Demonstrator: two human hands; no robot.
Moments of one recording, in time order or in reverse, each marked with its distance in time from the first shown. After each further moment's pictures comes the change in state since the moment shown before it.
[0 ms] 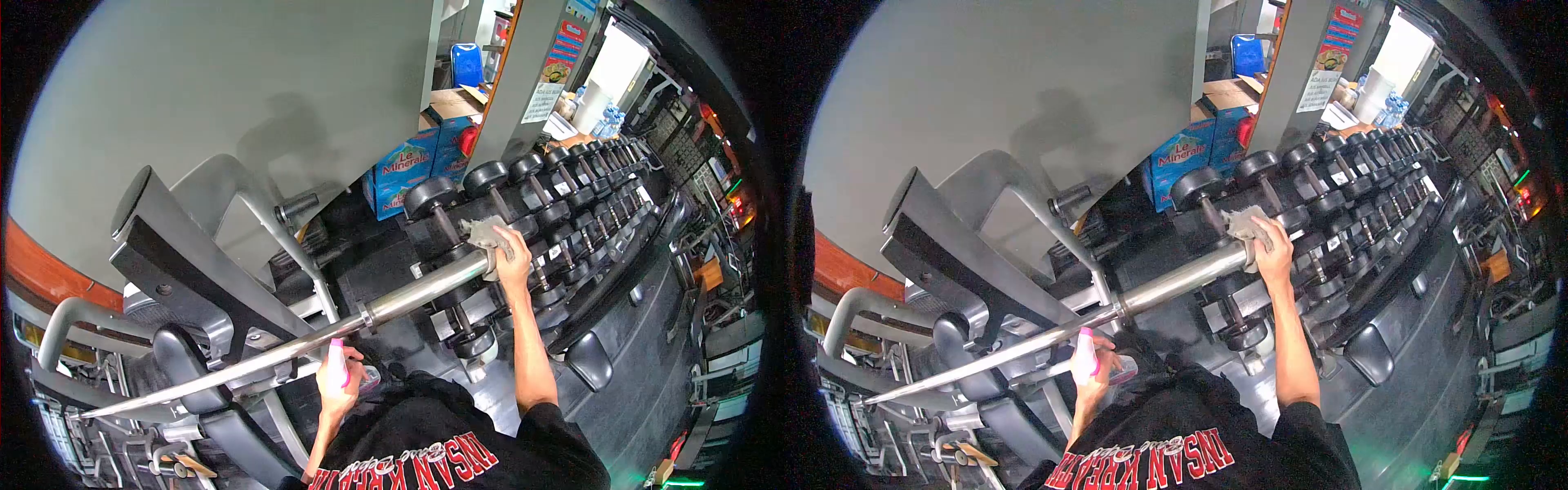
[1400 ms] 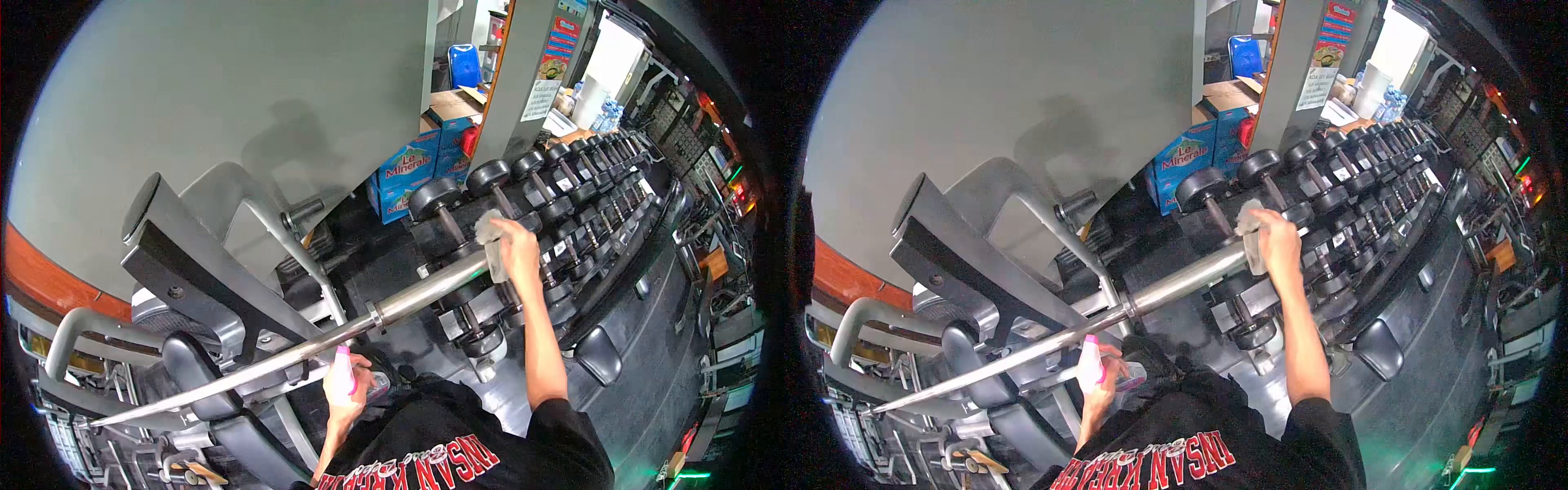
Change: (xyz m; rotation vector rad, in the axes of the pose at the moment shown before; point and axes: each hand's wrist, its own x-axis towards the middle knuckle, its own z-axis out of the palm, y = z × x) left_hand -0.011 -0.003 -0.007 -0.056 -0.023 0.054; right_hand 0.028 -0.048 -0.018 -0.214 -0.230 0.147
